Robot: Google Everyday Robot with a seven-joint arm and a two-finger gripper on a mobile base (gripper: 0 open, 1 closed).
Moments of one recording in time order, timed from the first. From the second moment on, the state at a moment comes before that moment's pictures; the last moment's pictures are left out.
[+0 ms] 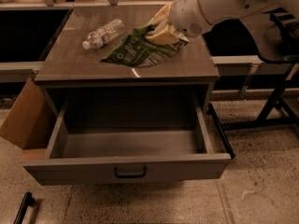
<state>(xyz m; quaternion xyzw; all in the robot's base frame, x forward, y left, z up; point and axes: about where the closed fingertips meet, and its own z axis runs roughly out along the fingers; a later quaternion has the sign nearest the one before) 0.605 -0.018 0.988 -0.66 0.59 0.11 0.46</state>
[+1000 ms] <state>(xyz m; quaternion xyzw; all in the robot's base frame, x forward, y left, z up) 0.546 0.008 0.900 -0.68 0.60 0.17 0.38</state>
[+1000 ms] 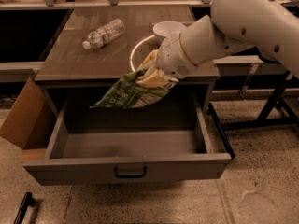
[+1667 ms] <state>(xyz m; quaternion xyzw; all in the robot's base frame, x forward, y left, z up) 0.541 0.004 0.814 -0.65 0.66 0.17 0.34</state>
